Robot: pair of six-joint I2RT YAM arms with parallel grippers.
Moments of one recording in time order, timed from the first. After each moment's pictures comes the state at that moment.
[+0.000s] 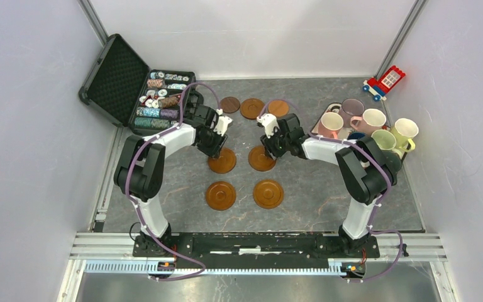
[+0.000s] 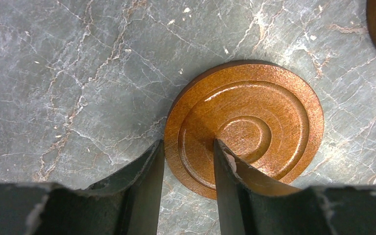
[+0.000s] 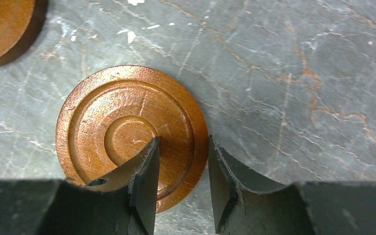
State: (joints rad) left arm -0.37 1.83 1.17 -0.49 0.17 0.25; right arm 0.50 1.83 1.02 0.00 -0.22 -0.21
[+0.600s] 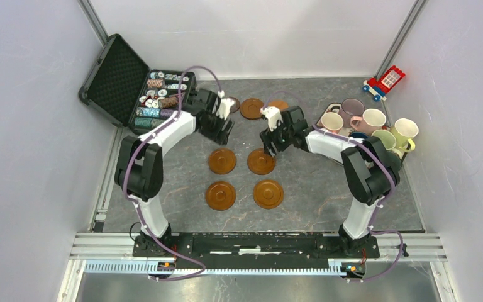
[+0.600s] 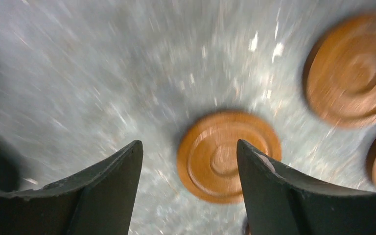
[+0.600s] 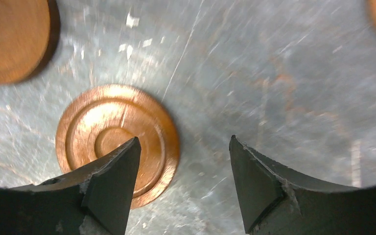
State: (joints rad) left arm -0.38 1.83 1.32 -0.59 0.17 0.21; right arm 0.48 1.81 1.07 -0.11 -0.27 -0.19
